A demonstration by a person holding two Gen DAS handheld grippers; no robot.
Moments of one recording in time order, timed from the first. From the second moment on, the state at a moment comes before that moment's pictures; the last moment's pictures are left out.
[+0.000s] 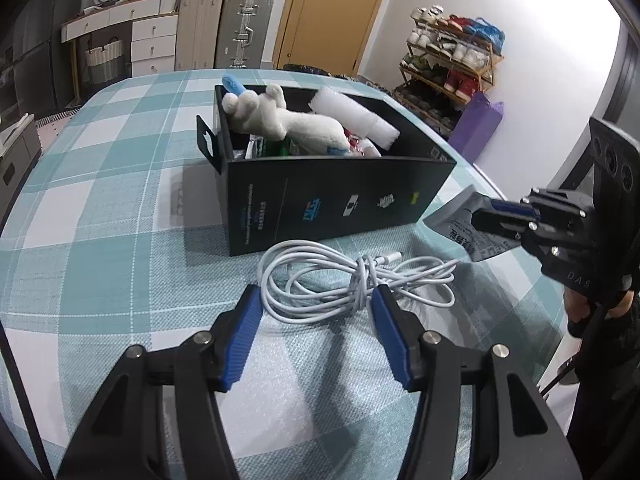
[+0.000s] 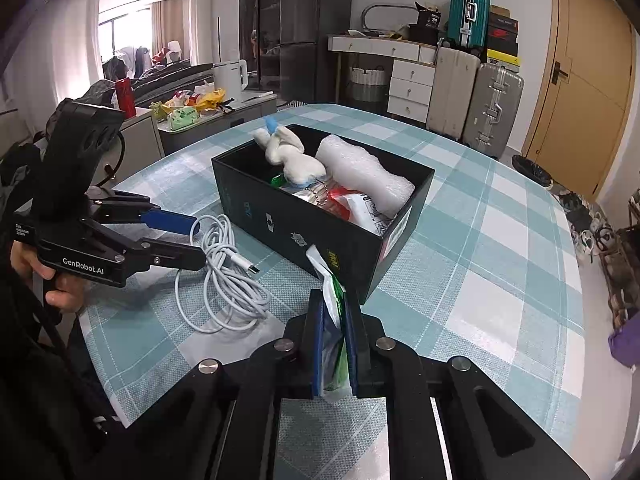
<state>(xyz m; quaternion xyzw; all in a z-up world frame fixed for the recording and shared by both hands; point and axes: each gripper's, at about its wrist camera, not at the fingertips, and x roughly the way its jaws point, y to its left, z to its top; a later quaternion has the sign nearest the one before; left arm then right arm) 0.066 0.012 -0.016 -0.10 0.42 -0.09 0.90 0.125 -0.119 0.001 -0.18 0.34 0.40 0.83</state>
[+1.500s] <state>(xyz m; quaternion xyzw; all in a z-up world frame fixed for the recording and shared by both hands) 0.067 0.016 0.001 -0.07 0.37 -0.05 0.92 0.128 -0.108 -0.021 -0.19 0.38 0.39 0.81</state>
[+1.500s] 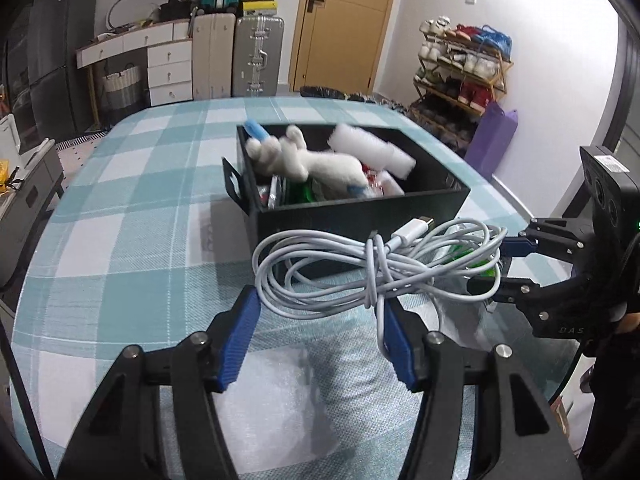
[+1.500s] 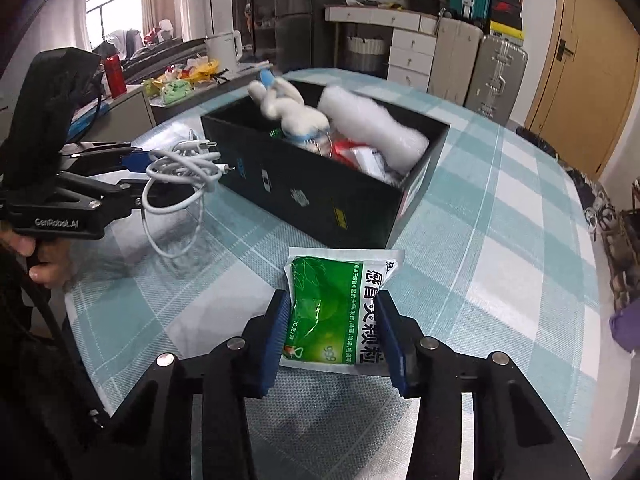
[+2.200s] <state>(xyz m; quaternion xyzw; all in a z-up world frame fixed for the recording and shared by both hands) 0.078 0.027 0.034 -0.09 0.33 -0.04 0.94 0.112 -0.122 0.040 -0.14 0.30 0.40 0.86</state>
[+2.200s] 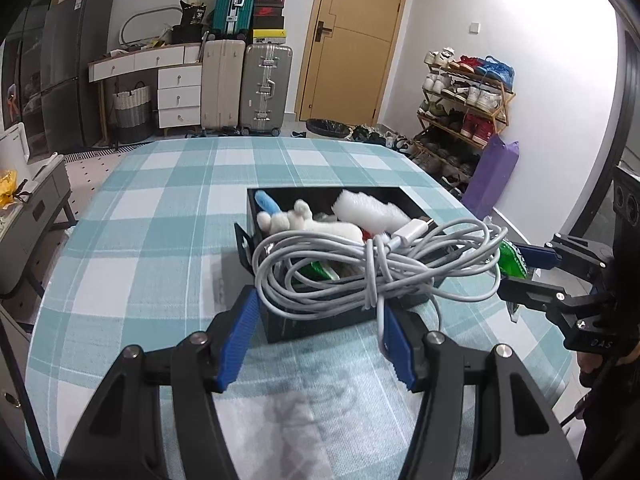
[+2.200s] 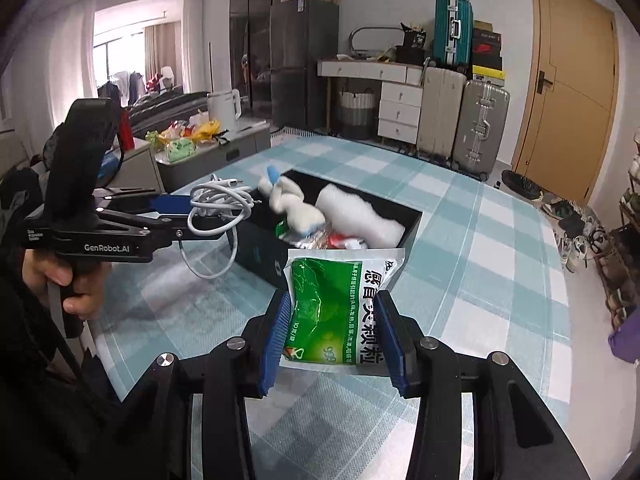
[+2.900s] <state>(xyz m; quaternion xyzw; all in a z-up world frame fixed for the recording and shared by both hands) 0.128 0.031 0.043 -0.06 0.30 0.02 0.95 0.157 -0.087 0.045 -0.08 0.28 0.37 0.88</state>
